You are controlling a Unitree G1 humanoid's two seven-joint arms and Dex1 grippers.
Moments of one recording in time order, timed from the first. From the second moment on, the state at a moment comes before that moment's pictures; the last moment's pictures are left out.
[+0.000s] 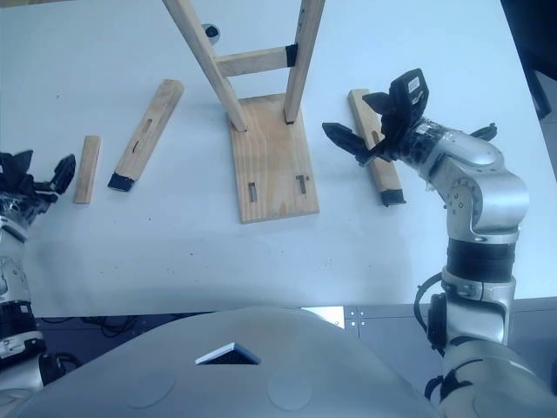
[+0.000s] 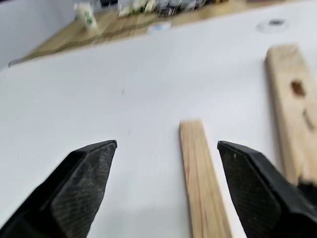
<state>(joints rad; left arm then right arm) 0.22 0.59 0.44 0.18 -0.29 0.19 -0.50 -0.20 -0.52 -0.09 -0.19 0.44 0.78 0.71</state>
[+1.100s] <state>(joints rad) -0.25 0.58 0.39 -0.05 -0.27 0.04 -0.35 -0.36 -0.36 -0.28 -0.20 0.74 0.77 0.54</state>
